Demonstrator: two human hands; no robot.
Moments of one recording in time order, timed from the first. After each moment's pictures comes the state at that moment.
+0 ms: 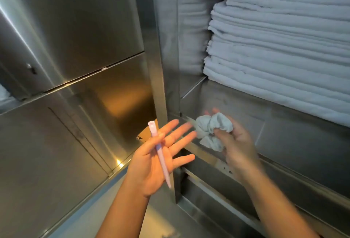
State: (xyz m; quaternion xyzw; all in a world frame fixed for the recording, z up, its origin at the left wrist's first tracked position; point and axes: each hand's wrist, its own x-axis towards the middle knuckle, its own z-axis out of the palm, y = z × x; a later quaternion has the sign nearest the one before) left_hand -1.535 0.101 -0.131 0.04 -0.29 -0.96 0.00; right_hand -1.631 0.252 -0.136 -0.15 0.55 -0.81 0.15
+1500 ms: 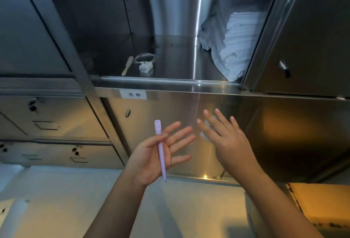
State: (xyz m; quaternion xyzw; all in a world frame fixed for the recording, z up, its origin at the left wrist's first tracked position) left_hand -1.227 -0.237 -0.149 0.20 -0.24 -0.88 0.37; right_hand -1.426 -0.210 -0.155 -0.78 0.55 -0.25 -0.16
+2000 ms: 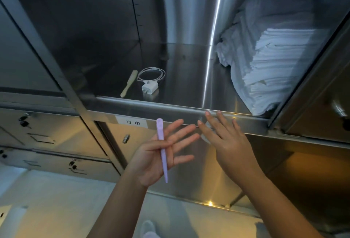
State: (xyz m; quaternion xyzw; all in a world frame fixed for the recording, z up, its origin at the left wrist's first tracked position) left_hand -1.246 -0.384 -0.142 0.16 -0.28 -0.85 0.41; right_hand -1.441 -0.370 -0.144 -0.79 0.52 -0.26 -0.19
